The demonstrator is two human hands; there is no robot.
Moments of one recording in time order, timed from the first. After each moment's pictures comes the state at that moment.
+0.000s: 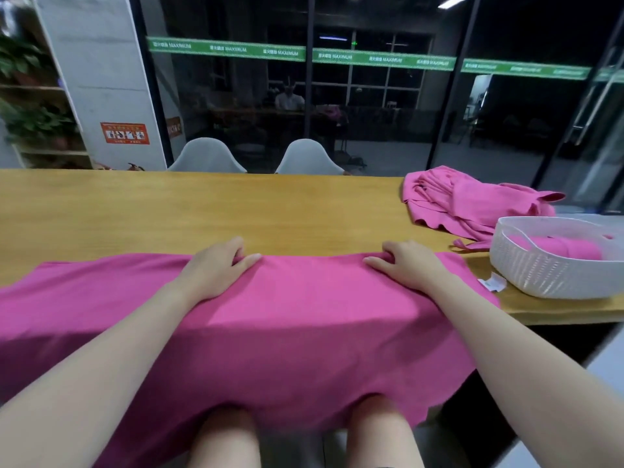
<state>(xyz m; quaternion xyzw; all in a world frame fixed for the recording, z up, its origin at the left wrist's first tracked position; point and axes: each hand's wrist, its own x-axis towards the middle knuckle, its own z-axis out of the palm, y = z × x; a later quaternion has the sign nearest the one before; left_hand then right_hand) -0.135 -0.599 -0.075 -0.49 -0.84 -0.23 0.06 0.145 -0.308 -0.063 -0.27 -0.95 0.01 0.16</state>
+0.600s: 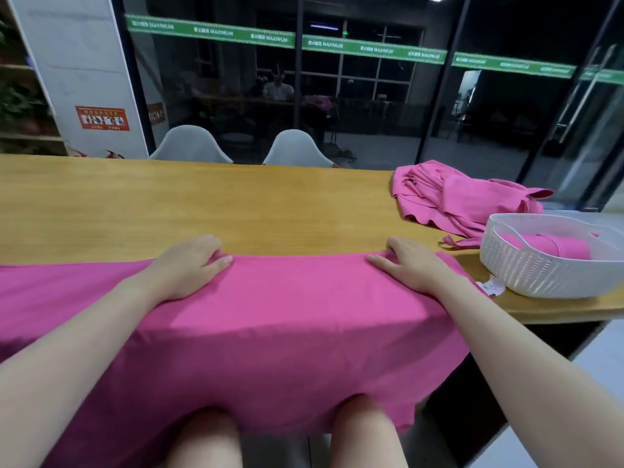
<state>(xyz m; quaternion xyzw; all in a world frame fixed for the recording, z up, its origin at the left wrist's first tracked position) -0.163 -0.598 -0.085 -0.56 -0.81 -0.15 0.06 0.163 -0.280 -0.071 -0.27 -0.95 0.04 0.14</state>
